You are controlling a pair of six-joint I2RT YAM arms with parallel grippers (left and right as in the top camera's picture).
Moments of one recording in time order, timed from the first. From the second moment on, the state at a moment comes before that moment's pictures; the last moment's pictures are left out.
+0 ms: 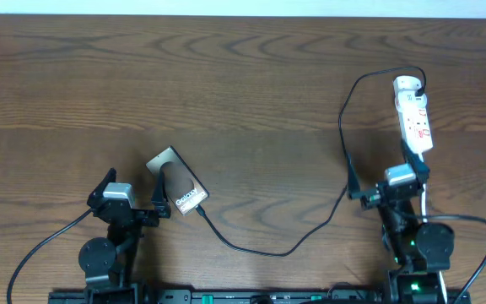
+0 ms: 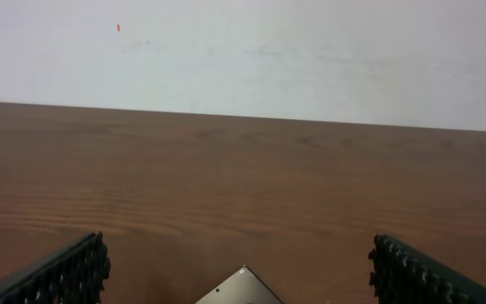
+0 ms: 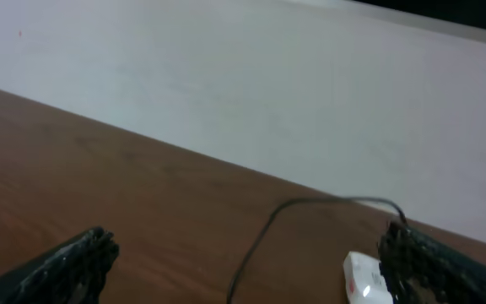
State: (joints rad) left arm 0.11 0.01 0.02 -0.09 0.23 -0.08; right arm 0.04 0.38 0.07 0.36 -0.20 -0.19
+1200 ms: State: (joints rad) left arm 0.11 0.01 0.02 -0.09 0.23 -0.08; right arm -0.03 0.09 0.01 -0.05 -0.25 -0.19
